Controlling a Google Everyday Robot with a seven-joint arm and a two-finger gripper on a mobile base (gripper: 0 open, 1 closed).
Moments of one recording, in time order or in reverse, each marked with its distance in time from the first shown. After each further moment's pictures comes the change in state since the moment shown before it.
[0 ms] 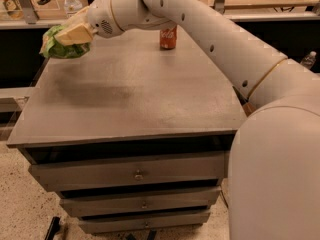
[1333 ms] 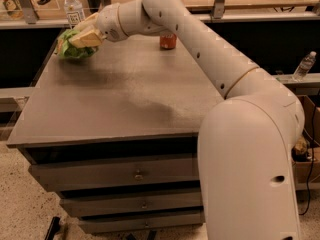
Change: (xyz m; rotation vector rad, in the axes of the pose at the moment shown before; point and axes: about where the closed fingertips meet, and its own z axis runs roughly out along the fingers) arm 0.050 -0.056 0.018 0.031 -0.008 -0.095
